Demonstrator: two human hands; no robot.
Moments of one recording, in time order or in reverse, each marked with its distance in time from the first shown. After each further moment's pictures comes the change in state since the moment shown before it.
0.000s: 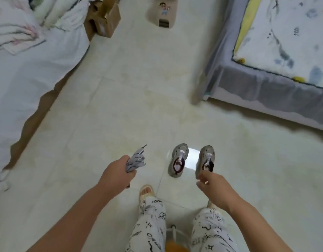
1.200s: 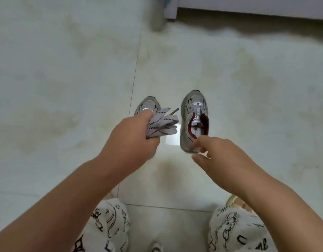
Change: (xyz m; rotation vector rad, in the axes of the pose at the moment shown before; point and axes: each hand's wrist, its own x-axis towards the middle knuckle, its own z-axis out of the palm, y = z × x) left_hand 0.218 -0.034 0.382 0.196 -0.039 0.493; right_hand 0.231 0.264 0.170 -0.055 0.179 0.016
